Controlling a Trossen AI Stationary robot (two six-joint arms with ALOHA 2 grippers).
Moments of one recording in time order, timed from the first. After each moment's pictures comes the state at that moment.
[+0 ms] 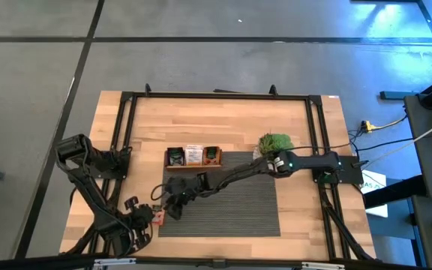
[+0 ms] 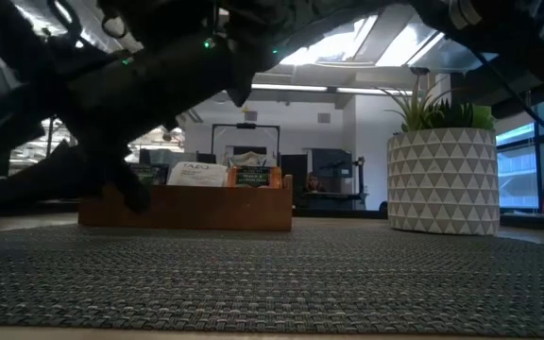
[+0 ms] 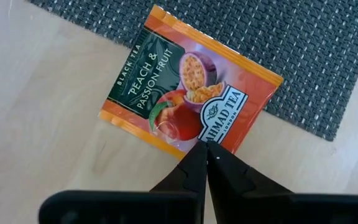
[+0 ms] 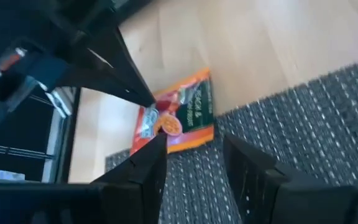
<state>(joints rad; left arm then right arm) -1.13 1.72 0.88 -0.67 -0.44 -1.63 0.22 2.62 2.15 -0.12 -0.15 0.66</state>
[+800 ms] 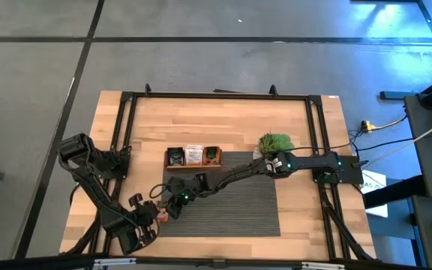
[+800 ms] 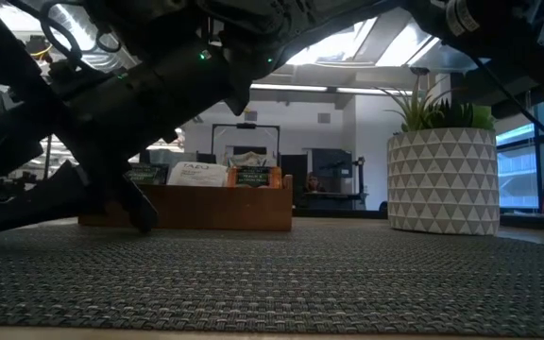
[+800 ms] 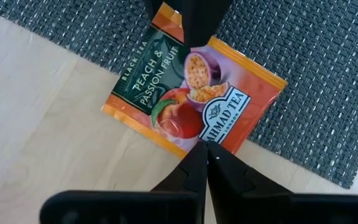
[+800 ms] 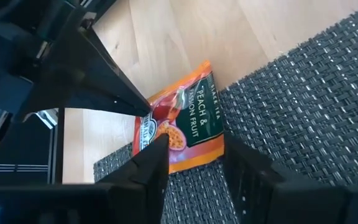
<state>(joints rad) -1.07 1.72 0.88 -0.67 -0.47 -1.58 0.21 2.66 2.19 -0.17 -0.15 0.78</state>
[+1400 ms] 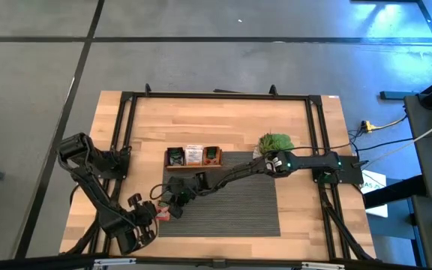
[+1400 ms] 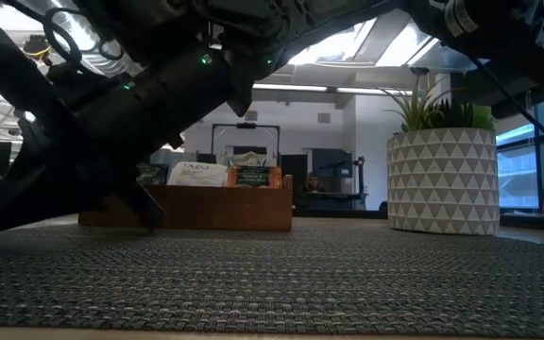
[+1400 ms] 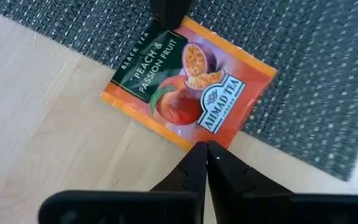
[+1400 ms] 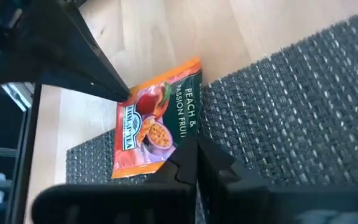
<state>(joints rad) -1.08 1.71 0.88 -0.68 -0.48 -1.58 0.20 2.66 2.18 -0.21 -0.13 0.65</state>
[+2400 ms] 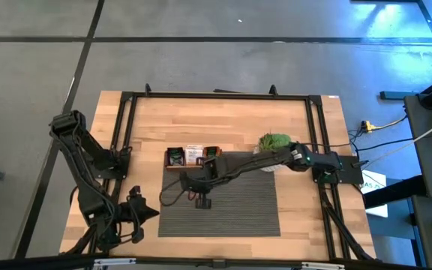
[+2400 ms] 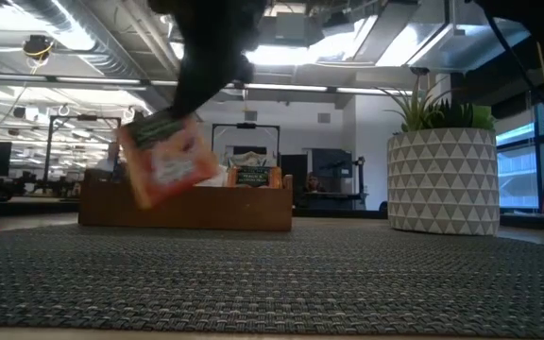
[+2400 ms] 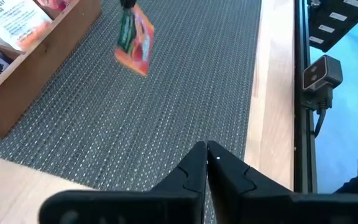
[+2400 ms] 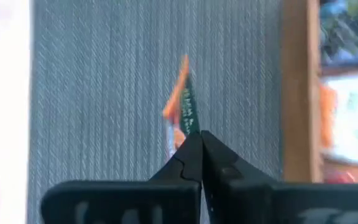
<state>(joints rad) -1.14 1.39 0.88 -0.67 -0.84 -1.37 0.23 2.40 2.33 -1.07 0.05 0.18</state>
